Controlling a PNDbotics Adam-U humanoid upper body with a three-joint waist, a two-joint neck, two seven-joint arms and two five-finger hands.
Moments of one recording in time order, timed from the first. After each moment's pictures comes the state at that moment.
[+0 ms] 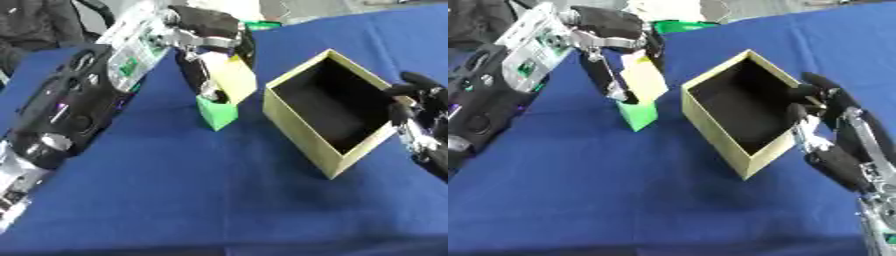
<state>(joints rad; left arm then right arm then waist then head) -1.01 0.42 -0.40 -1.31 -0.70 -0.42 -0.68 -0.21 -0.25 0.15 -1.92 0.18 -0.02 0.08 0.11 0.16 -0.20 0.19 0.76</state>
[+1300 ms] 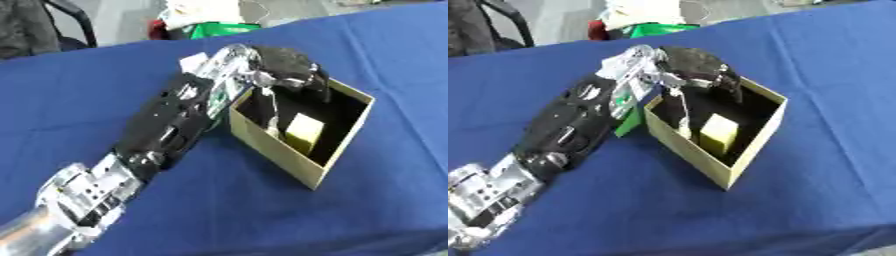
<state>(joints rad) -1.03 0.18 -0.39 -1.12 -0.99 -0.59 -0.52 -0.25 -0.32 0.01 -1.98 0.21 -0.08 -0.17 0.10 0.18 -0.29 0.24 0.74</state>
